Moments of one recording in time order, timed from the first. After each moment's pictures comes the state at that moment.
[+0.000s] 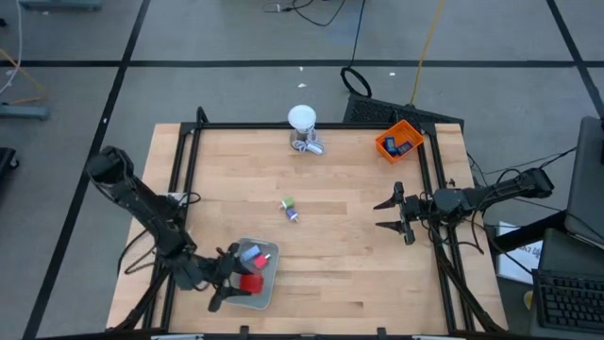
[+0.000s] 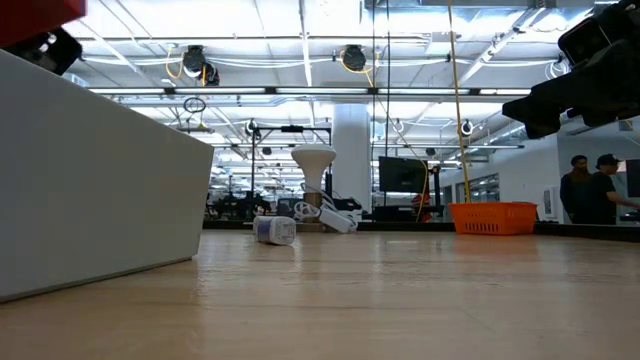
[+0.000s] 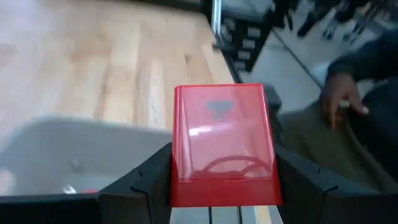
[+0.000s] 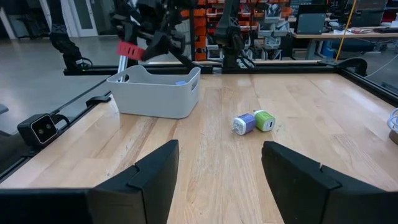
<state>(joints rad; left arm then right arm) -0.88 1.35 0.53 0.39 -0.51 -0.53 0.25 0.25 0.01 0.13 0.13 0.07</state>
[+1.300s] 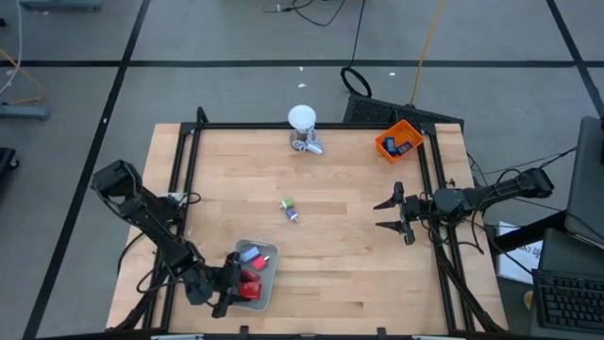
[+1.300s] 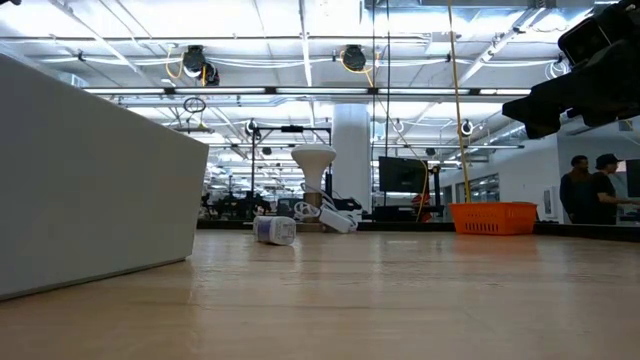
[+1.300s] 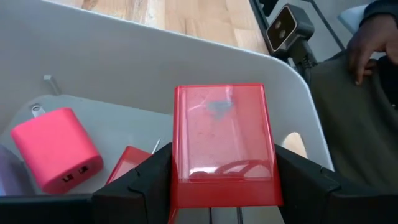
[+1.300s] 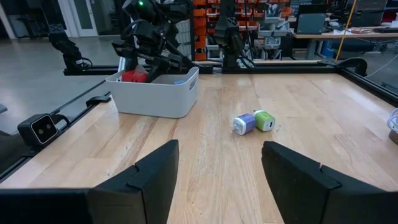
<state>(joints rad) -0.91 1.54 0.57 0.29 -0.45 -0.71 0.25 0.25 0.01 0.13 0.13 0.07</state>
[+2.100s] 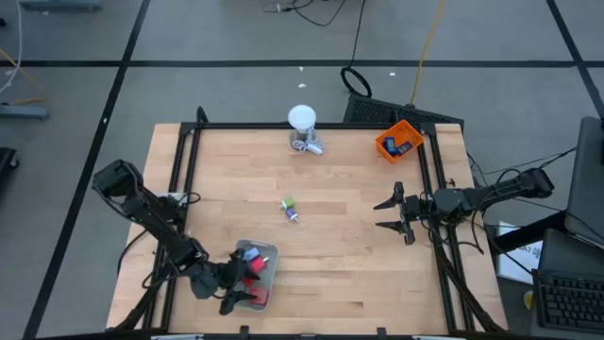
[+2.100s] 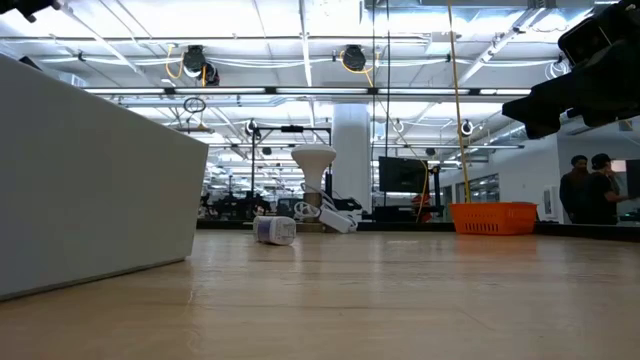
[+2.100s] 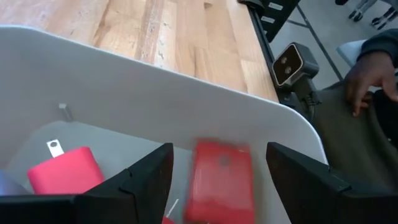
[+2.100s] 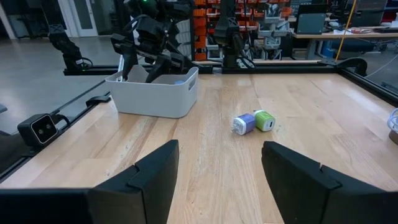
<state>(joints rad) -0.85 1.54 0.57 0.37 -0.45 -0.71 0.25 0.25 0.01 0.13 0.13 0.07</state>
